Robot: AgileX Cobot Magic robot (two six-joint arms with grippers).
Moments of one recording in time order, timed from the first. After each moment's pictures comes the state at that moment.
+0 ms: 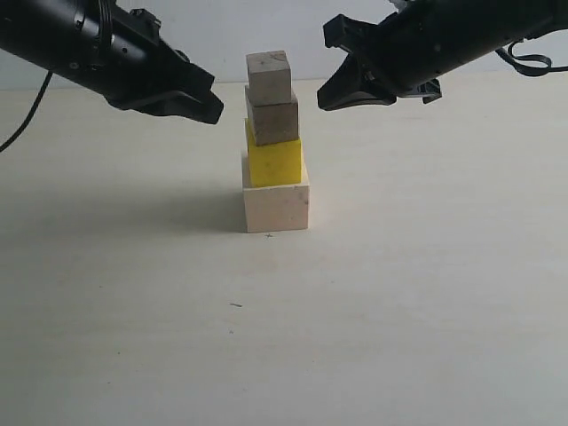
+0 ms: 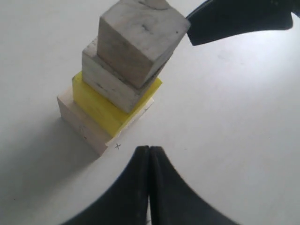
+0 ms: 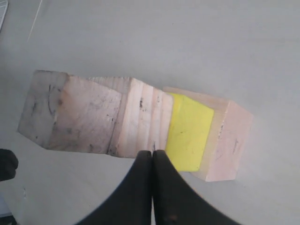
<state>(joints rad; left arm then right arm) -0.43 1.60 -1.20 -0.72 0.74 0.68 0.24 1.80 -1.28 1.01 0.84 -0.61</state>
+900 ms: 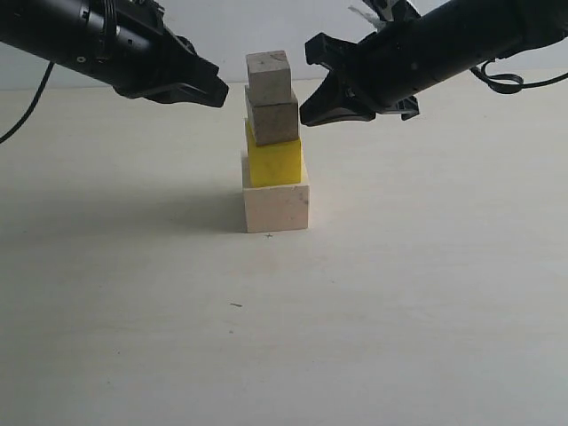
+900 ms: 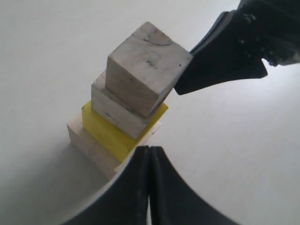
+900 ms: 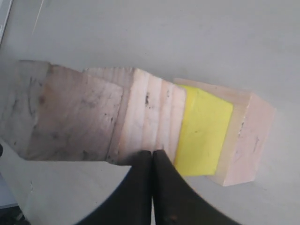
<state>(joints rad) -0.43 1.60 -1.20 -0.78 0.68 0.78 0.28 1.85 -1.28 1.06 0.84 -0.64</state>
